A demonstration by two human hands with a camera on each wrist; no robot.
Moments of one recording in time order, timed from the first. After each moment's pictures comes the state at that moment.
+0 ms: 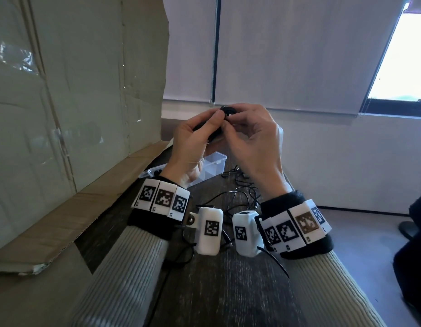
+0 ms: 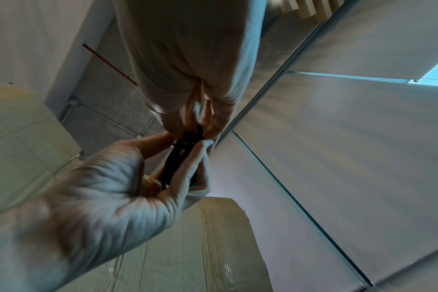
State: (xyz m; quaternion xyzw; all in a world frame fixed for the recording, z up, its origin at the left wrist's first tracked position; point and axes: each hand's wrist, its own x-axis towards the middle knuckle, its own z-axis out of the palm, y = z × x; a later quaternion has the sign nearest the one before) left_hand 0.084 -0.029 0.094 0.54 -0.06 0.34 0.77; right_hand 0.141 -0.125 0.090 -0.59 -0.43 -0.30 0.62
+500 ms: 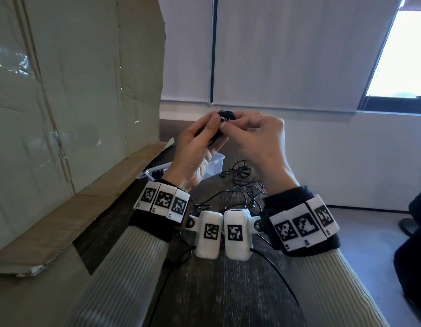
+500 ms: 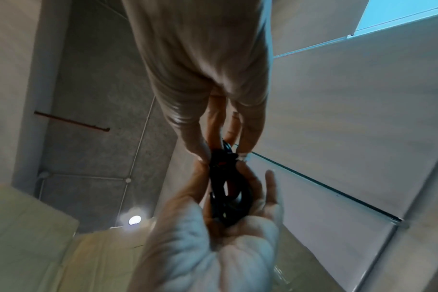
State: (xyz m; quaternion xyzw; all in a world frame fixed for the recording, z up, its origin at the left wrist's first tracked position) left_hand 0.089 -0.036 0.088 0.51 -0.06 0.30 0.80; right_hand 0.147 -0.139 0.099 -0.60 -0.36 -0.15 0.70
